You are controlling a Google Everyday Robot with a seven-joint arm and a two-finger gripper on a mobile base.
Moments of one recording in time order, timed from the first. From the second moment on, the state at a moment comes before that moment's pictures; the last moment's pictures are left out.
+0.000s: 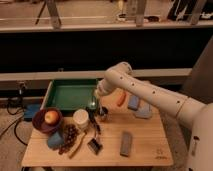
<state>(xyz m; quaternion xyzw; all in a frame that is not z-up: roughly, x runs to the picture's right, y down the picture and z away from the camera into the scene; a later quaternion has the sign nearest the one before) -0.037 0.043 0.818 0.07 -0.29 -0.82 0.49</state>
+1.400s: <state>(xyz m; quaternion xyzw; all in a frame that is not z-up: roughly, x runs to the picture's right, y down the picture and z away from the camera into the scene) -0.020 0.073 0.799 0.09 -0.25 -0.83 0.50</state>
